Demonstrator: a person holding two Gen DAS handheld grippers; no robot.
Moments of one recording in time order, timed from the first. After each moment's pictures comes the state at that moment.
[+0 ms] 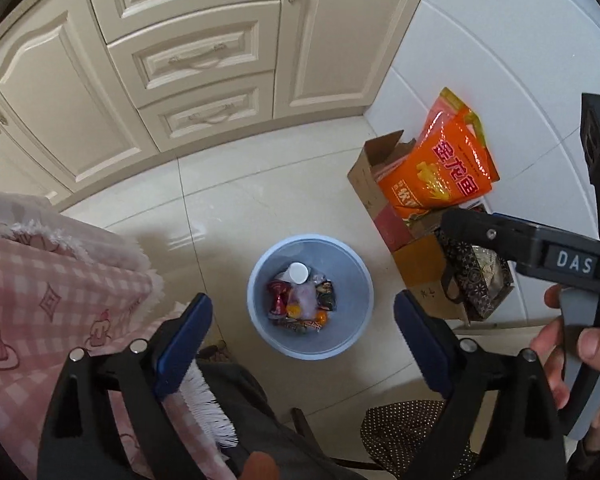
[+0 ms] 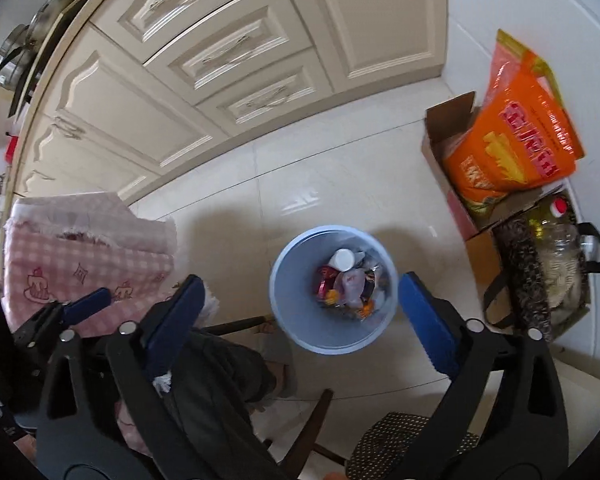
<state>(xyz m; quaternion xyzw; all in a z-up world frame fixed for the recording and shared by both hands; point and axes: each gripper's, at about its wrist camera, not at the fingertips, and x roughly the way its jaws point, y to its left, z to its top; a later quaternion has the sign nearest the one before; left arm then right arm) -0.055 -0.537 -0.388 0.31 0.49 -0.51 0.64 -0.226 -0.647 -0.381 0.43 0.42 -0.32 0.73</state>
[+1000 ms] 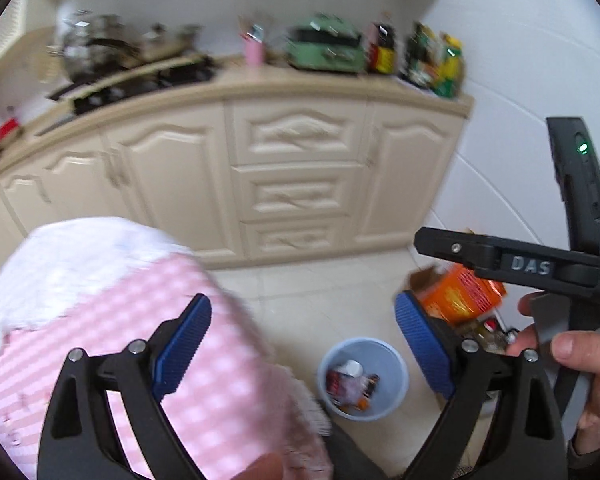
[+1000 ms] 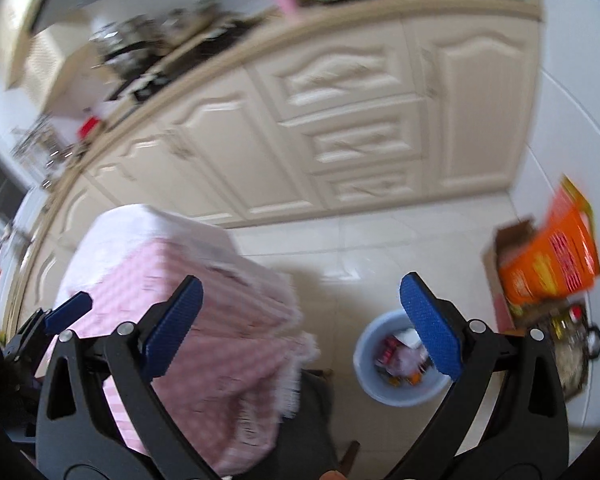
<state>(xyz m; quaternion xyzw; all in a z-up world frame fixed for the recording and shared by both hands) 0.001 -0.376 -0.187 0.17 0.32 -0.47 0.80 -0.111 -0.538 -0.188 0.31 0.32 -0.23 0.87</state>
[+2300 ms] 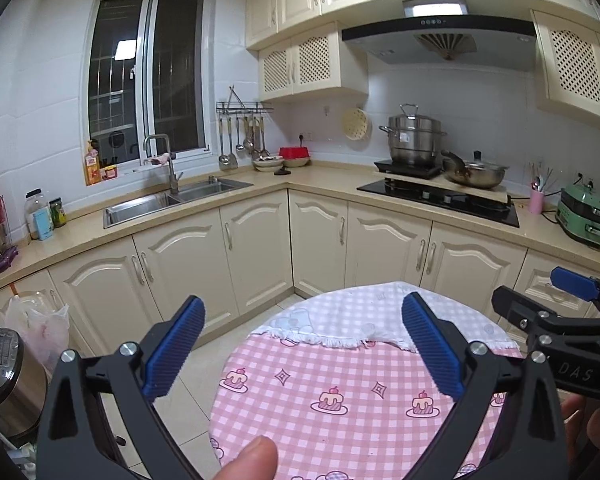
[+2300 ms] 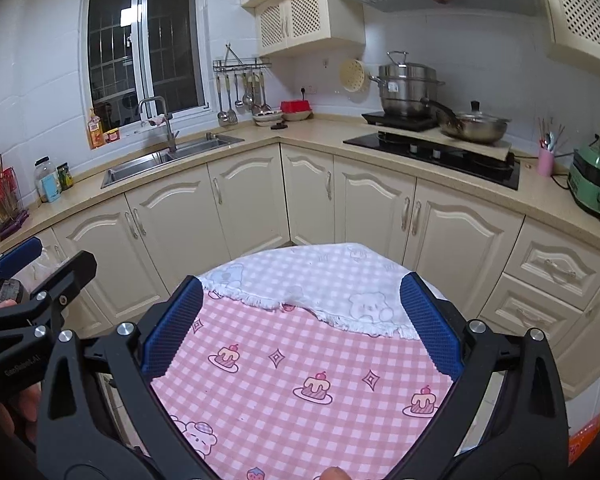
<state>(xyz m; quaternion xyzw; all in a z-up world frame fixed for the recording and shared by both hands) 0.054 -0.014 -0.022 0.03 0.19 -0.06 0.98 0.040 -0.217 -0.034 0.04 0.23 0.00 0.97</state>
